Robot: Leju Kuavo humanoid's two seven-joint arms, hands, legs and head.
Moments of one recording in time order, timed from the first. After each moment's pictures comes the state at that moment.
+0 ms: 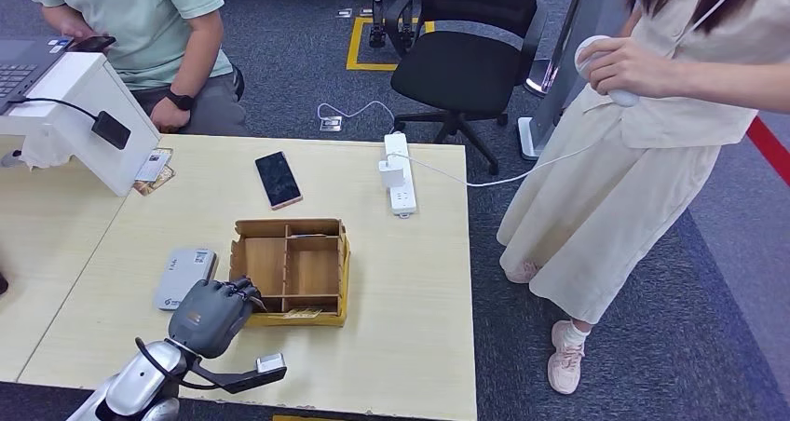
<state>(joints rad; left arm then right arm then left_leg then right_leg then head) 0.02 0.44 -0.42 -1.51 -1.15 0.26 -0.10 -0.03 0.22 -0.60 -0.24 0.58 -0.23 -0.42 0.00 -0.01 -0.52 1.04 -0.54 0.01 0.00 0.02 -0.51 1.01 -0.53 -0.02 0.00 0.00</state>
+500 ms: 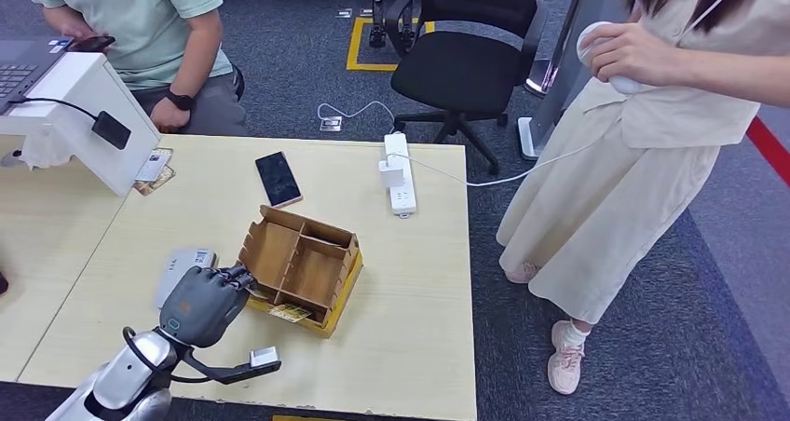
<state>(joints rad) 0.00 0.48 -0.42 -1.58 -1.13 0.32 -0.11 -0.03 0.22 -0.60 -0.24 0.59 -0.25 -0.39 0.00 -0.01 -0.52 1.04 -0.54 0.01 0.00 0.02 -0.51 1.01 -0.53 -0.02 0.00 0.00</state>
